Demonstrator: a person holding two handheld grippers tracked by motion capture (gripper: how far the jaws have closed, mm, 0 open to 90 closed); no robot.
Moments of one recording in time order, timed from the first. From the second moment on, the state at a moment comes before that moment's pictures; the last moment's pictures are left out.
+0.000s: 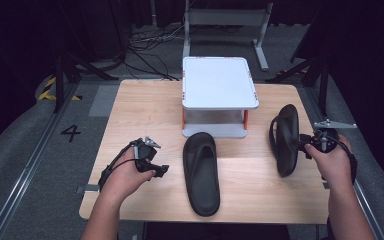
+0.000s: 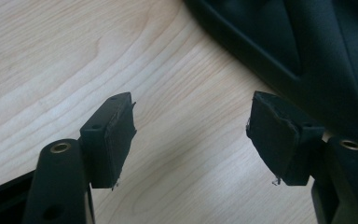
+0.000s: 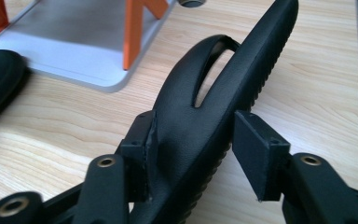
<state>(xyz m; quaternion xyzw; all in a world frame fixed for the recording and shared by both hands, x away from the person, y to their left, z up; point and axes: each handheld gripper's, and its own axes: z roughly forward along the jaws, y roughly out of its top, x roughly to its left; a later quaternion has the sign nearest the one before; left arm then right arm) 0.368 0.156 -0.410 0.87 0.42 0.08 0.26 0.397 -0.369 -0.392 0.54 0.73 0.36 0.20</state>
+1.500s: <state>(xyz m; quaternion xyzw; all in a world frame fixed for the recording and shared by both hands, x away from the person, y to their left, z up) 0.373 0.151 -0.413 0.87 0.42 0.08 0.26 0.407 -0.412 -0.433 0.61 0.71 0.25 0.25</state>
